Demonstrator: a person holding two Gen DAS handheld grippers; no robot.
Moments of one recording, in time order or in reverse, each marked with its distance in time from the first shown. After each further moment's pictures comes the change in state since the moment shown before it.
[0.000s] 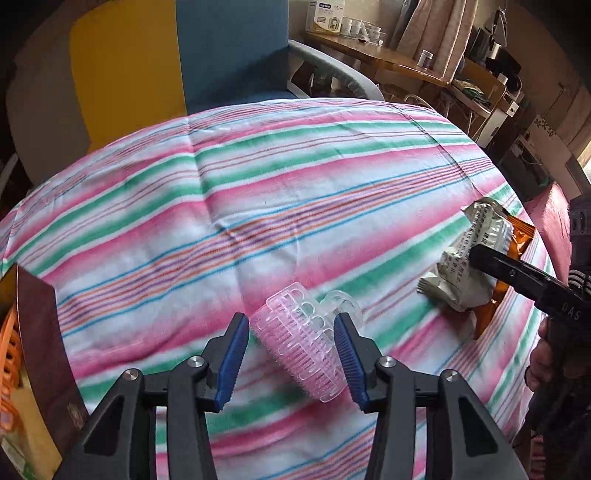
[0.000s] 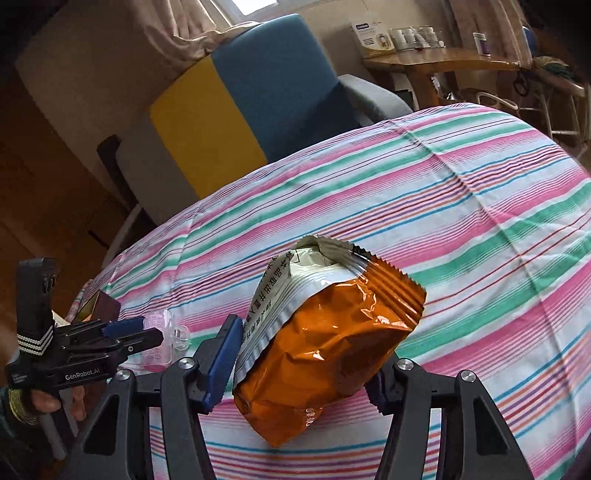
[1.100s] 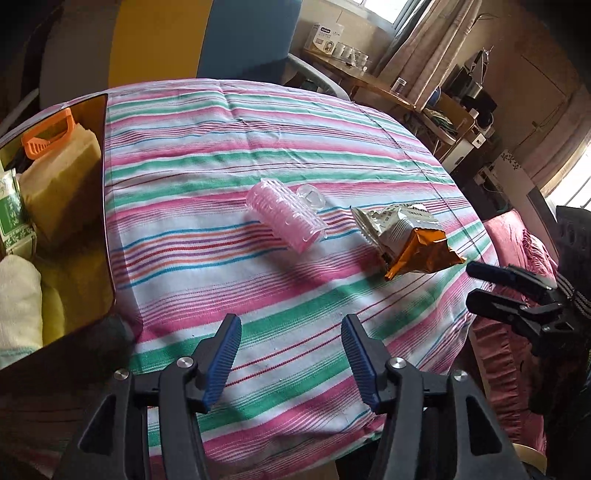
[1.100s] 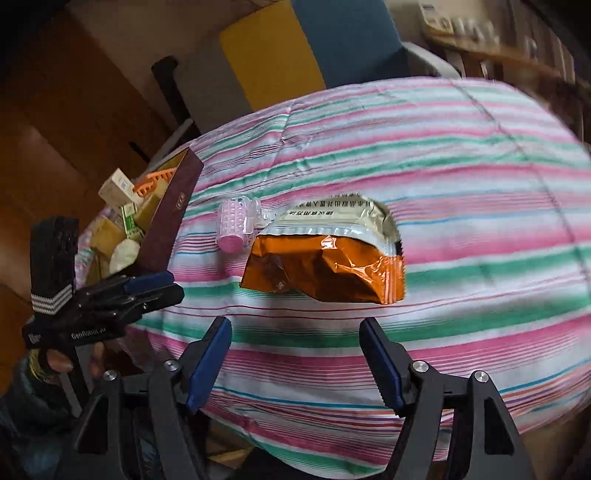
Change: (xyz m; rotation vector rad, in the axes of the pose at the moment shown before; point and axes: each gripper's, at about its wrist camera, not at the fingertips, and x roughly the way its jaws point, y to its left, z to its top) left arm -0.075 0.006 -0.169 -0.124 -0.084 -0.189; right arm -0.101 0.109 -0.155 -0.249 0.190 -0.007
